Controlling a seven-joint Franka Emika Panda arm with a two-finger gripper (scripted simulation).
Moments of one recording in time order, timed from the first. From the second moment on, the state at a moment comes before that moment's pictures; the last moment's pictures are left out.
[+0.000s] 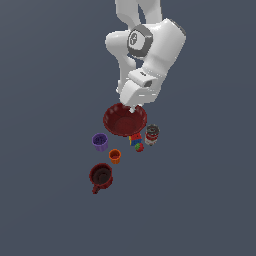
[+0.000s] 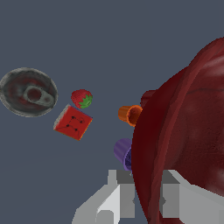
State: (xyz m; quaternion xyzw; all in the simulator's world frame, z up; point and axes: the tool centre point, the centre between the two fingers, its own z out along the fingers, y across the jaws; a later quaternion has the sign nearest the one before) arm -0.078 0.026 0.245 0.90 0.37 0.03 0.23
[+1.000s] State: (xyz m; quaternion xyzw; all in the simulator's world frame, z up) arm -0.127 -0.026 0.346 0.90 0.37 0.03 0.23
